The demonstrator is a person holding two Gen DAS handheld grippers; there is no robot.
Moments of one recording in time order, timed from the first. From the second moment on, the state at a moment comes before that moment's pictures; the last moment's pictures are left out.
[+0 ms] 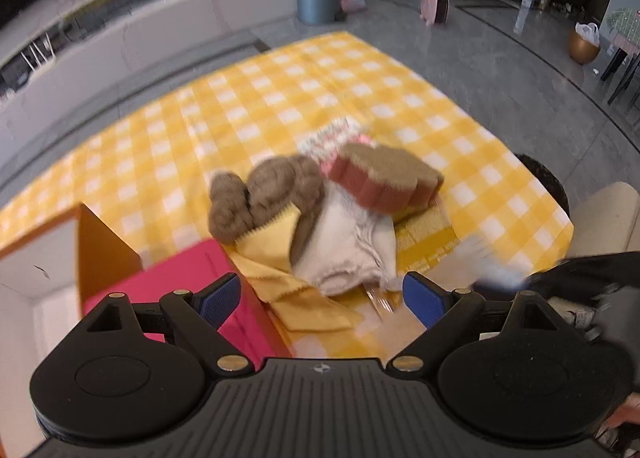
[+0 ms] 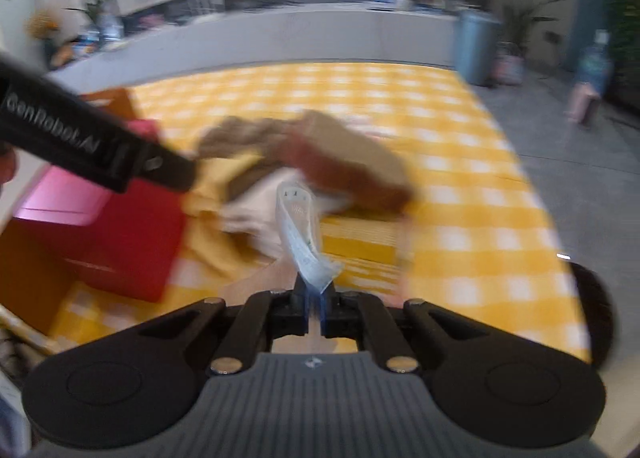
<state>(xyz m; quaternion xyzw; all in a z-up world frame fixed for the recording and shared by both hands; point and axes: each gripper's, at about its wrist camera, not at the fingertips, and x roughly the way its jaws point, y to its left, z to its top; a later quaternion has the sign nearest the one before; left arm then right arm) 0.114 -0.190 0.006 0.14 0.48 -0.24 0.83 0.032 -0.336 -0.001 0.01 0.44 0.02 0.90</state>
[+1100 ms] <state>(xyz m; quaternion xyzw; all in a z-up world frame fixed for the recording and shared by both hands) 0.149 -0.220 -0.069 0.12 0.54 -0.23 0.80 0.031 -0.381 -0.009 0.03 0.41 -0.11 0.91</state>
